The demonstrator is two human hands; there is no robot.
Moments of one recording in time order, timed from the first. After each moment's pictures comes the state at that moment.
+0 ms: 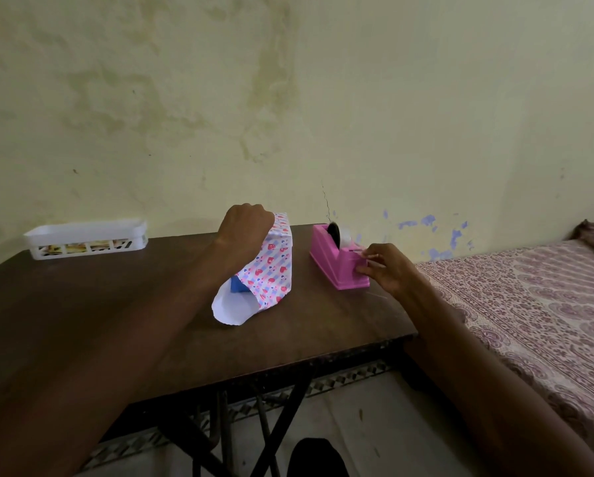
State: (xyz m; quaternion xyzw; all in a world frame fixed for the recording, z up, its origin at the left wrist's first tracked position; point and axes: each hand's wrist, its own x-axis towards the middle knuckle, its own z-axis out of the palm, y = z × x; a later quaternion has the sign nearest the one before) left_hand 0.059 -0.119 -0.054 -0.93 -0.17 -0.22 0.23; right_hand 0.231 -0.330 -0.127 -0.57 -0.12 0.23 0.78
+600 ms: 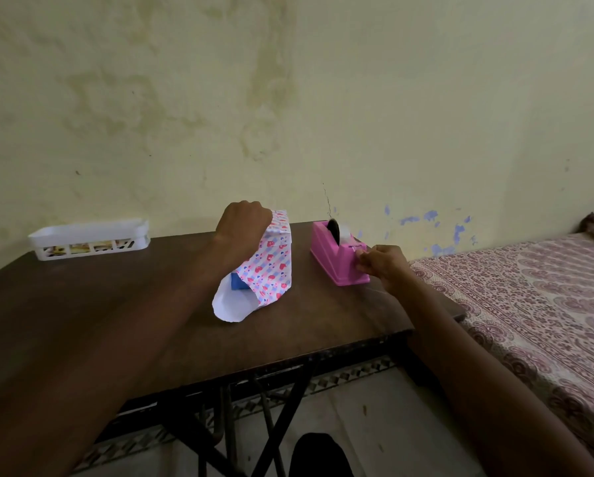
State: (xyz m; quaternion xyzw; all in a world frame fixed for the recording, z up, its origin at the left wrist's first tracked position) left_hand 0.059 -0.119 -0.054 -0.94 -0.17 -0.22 0.22; right_hand 0.245 -0.321 -0.145 -0.73 -0.12 0.08 0.67
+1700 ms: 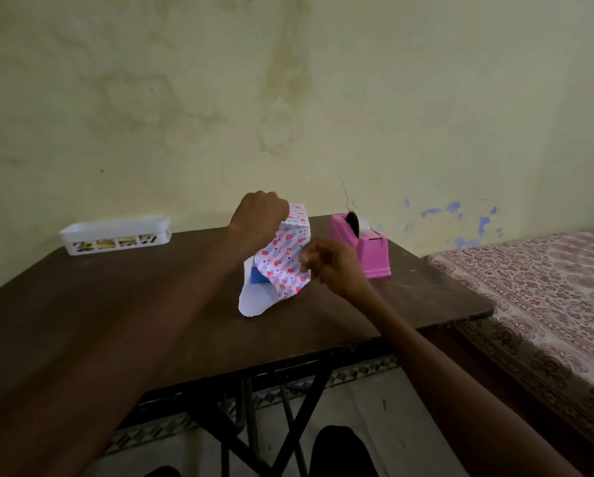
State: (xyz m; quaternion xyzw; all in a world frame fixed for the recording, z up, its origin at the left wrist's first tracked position) left_hand 0.058 -0.111 -0.048 -0.93 -0.14 -0.22 0.24; right_hand 0.145 -0.256 -0.150 -0.67 -0.51 -0.08 0.53
